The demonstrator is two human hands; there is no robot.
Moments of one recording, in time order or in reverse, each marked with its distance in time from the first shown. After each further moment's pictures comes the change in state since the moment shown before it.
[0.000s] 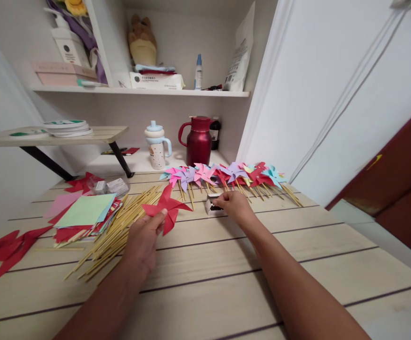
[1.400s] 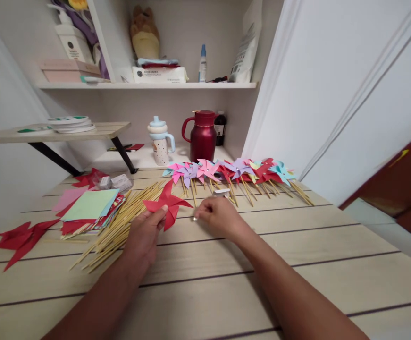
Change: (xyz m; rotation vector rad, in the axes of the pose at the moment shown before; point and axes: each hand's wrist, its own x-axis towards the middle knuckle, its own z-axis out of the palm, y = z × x) left_hand 0.005 -0.007 -0.002 0.027 0.026 0.020; right_hand -0.038 -0.046 0.004 0.141 -0.250 -0.203
